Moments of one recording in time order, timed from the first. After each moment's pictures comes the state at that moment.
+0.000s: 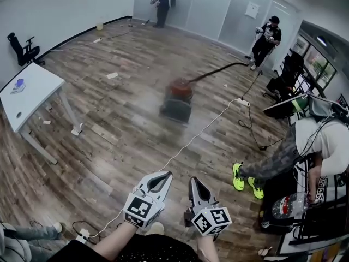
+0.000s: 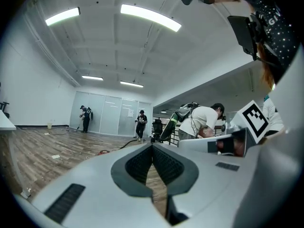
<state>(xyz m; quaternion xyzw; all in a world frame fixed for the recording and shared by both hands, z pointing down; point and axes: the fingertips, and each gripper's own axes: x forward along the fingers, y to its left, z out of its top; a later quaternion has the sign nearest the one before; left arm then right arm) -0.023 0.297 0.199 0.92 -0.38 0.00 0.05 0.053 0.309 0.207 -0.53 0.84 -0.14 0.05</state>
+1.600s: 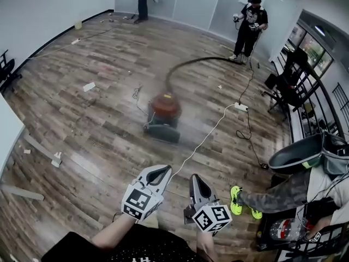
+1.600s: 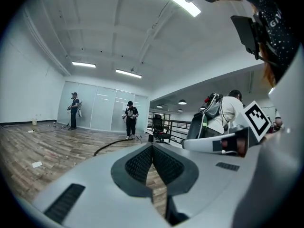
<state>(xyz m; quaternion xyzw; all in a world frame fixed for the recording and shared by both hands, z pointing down) 0.074 -0.139 0.212 0.94 -0.33 0.03 0.06 0.155 -0.109 0.223 -0.57 0.80 -0.17 0.06</state>
